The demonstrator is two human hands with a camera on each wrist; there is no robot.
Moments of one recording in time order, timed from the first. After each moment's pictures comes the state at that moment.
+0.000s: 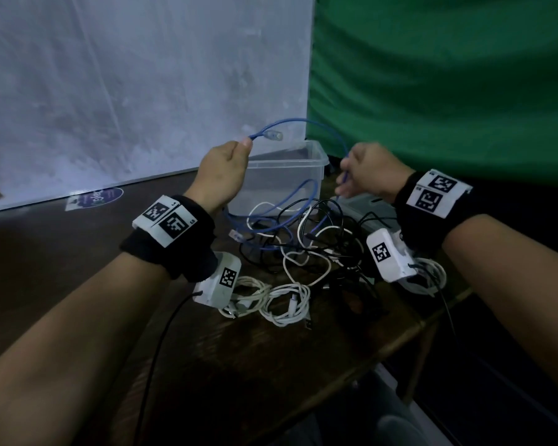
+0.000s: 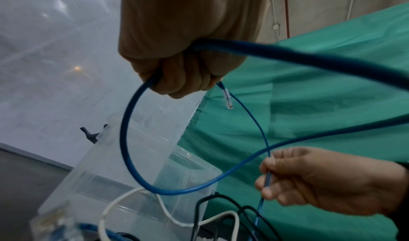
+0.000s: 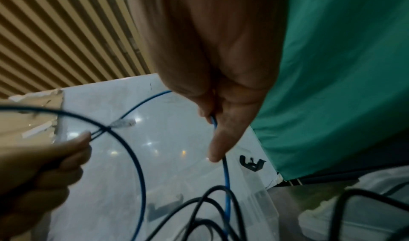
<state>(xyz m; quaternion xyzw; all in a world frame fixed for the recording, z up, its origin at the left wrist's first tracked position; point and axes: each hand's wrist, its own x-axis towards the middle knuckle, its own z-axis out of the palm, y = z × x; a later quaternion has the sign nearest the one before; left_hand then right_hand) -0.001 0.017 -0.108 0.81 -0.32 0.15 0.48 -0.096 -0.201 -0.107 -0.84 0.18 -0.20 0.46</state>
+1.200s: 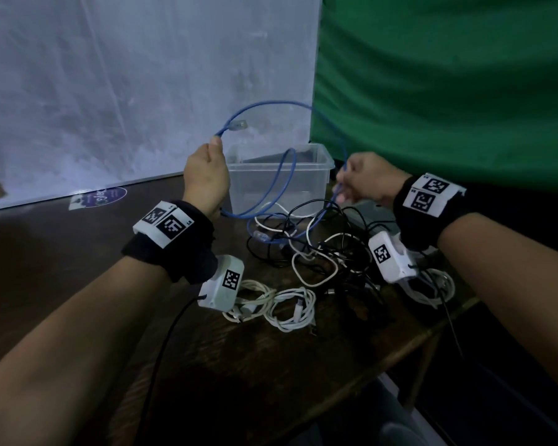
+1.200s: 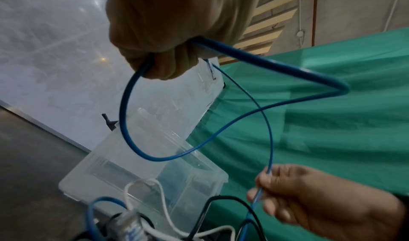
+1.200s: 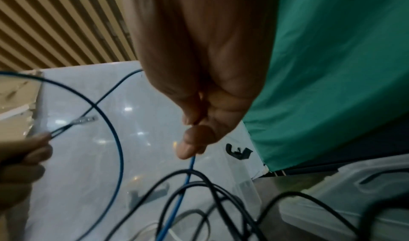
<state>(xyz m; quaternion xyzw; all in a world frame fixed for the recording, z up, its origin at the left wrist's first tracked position) 0.027 0.026 -0.119 0.75 -0.19 0.16 0.61 -0.074 -0.210 -0.120 -0.86 0.13 -0.19 0.46</state>
